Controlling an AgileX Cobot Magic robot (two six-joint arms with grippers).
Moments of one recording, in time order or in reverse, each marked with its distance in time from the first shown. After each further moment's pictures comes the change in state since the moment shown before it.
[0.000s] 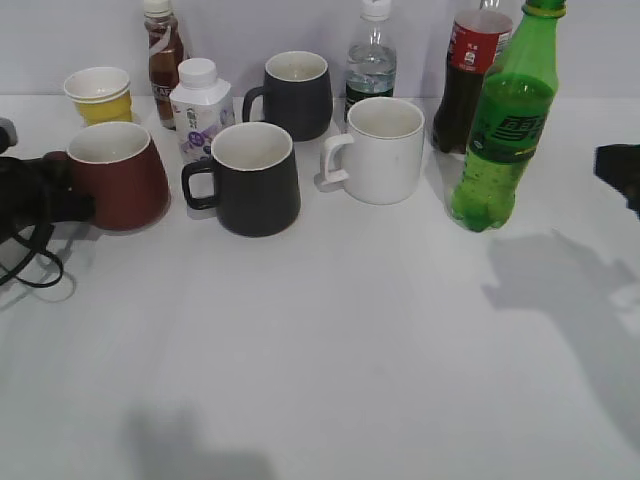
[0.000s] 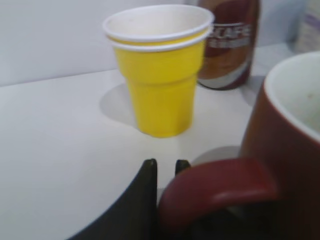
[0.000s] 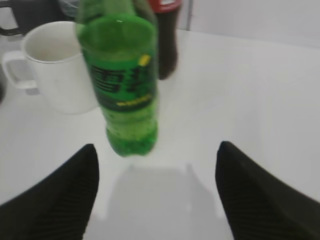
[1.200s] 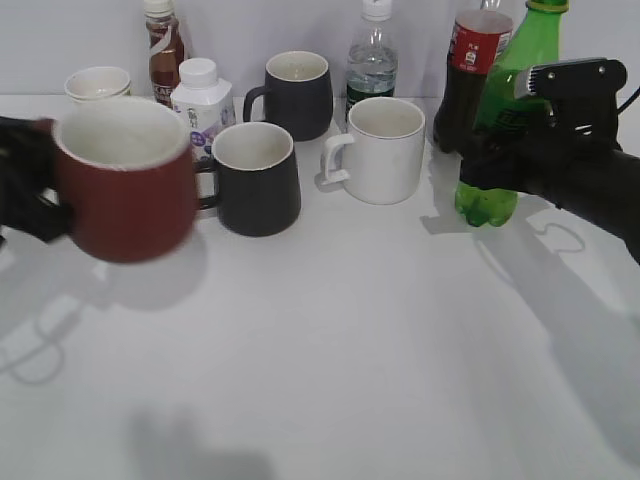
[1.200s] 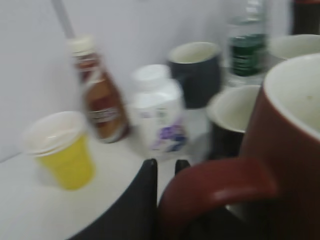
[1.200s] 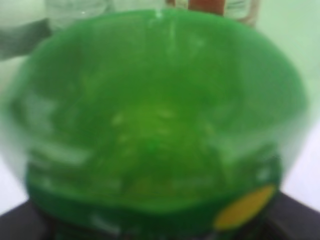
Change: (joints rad) left arm -0.226 -0.742 0.195 0.261 0.532 -0.141; right arm 0.032 0.804 -0.196 -0.047 -0.767 0.039
